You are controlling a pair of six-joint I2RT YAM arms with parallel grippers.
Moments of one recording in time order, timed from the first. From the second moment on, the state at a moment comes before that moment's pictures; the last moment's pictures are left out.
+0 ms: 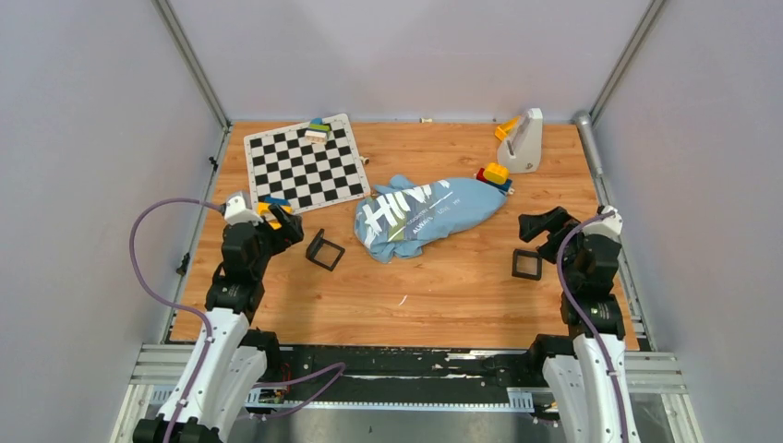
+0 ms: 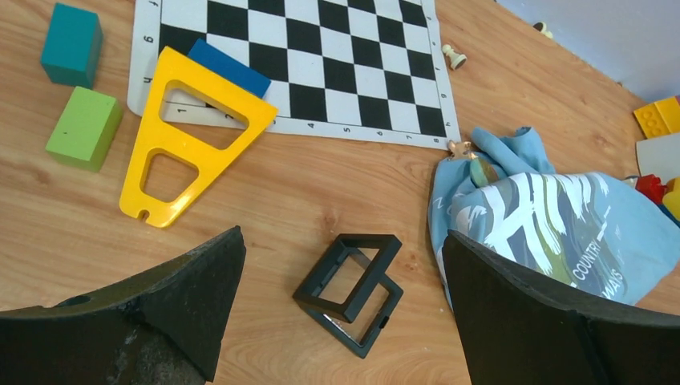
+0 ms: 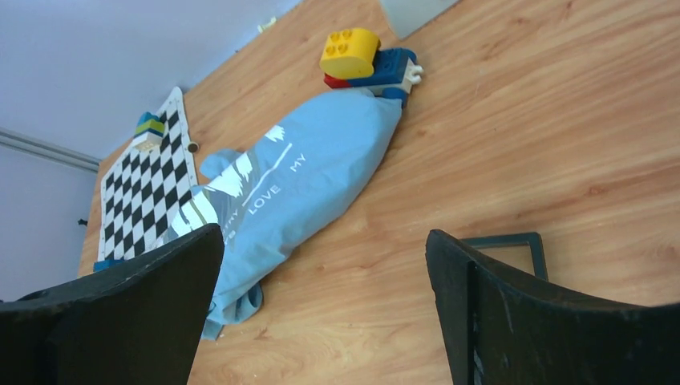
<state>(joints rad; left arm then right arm) -0.08 0.65 0.44 -0.10 -0.09 -0.50 -0.07 0.47 0.50 -0.26 -0.10 0.61</state>
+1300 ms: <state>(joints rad) -0.53 1.30 0.63 0.11 0.18 -0.28 0.16 1.70 0.74 0.21 -0.23 1.07</state>
